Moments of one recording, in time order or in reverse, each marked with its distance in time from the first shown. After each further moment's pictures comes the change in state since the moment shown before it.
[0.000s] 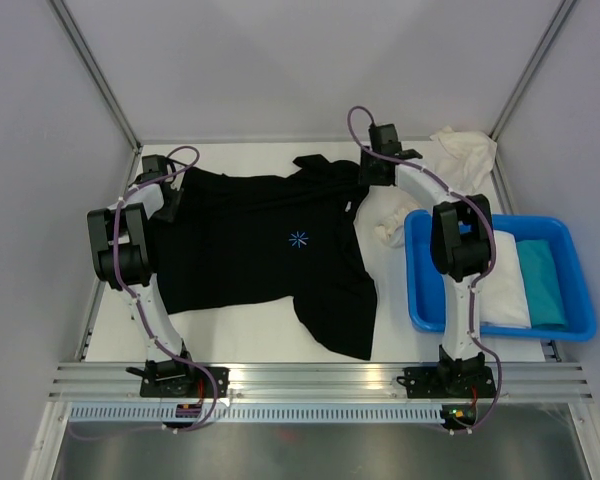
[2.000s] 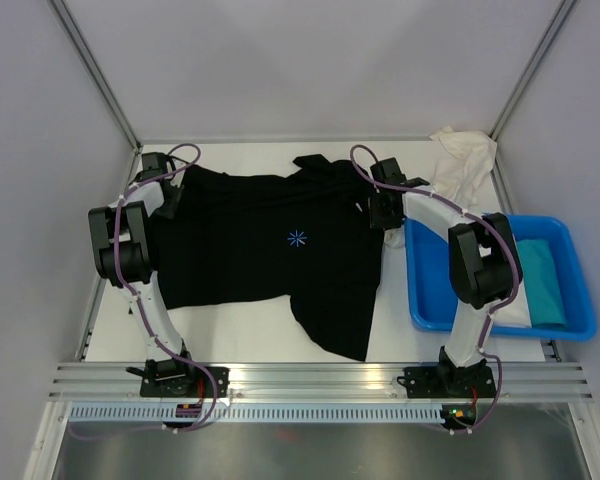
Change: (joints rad) left arm -0.002 0.029 0.038 0.017 0.015 0.031; right arm 0.074 -0.323 -0.510 -0.109 0.066 0.037
